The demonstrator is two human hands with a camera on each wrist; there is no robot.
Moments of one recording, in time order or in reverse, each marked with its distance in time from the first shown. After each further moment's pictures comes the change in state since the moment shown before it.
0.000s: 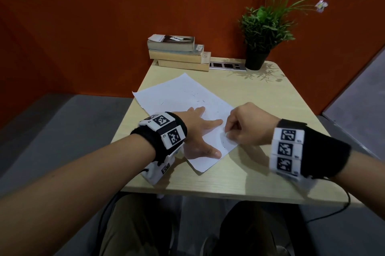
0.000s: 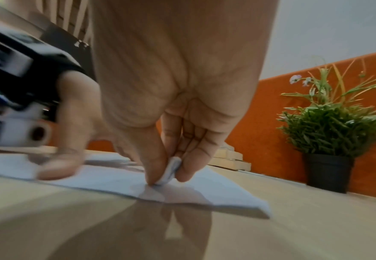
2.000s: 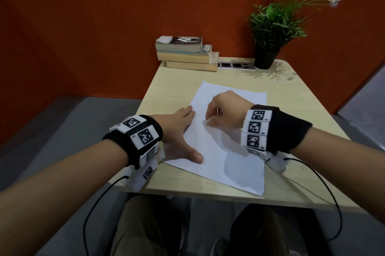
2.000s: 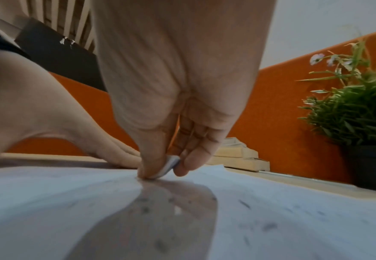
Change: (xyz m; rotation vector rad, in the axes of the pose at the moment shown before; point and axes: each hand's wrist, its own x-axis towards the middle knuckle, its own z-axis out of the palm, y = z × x) left_hand -0.021 -0.058 0.013 -0.166 -0.038 -0.065; right_hand 0.064 -0.028 0.010 0.020 0.076 -0.094
